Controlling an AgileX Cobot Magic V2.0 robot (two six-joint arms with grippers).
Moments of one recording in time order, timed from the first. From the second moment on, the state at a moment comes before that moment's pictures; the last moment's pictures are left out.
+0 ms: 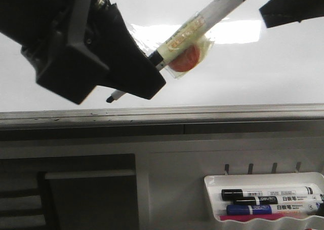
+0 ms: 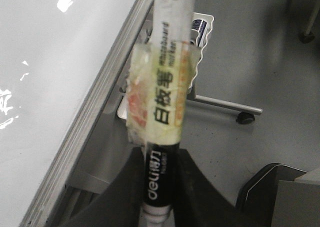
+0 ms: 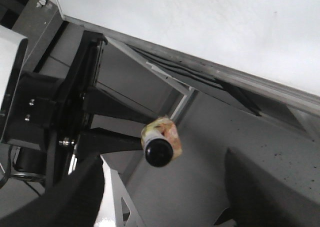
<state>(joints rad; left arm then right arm) -0.89 1.27 -0.82 -0.40 0.36 0.68 0.07 1.09 -0.79 1.17 1.06 -0.87</state>
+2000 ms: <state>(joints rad) -0.35 0.95 -0.61 -0.92 0.07 0.68 0.20 0.87 -0.62 1.40 0.46 -1.31</state>
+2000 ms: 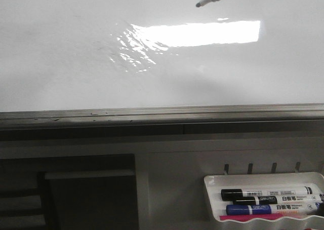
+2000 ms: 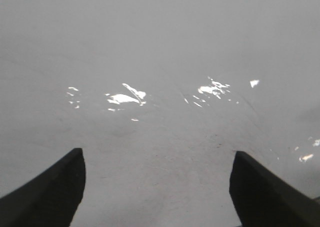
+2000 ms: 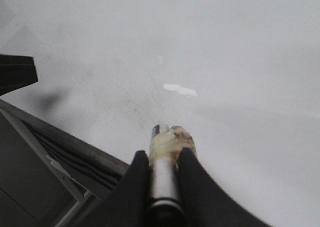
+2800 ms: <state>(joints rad) -0.35 0.93 -0.60 -0.95 0.02 0.68 0.21 1.30 -0.81 1.79 0.48 -1.66</state>
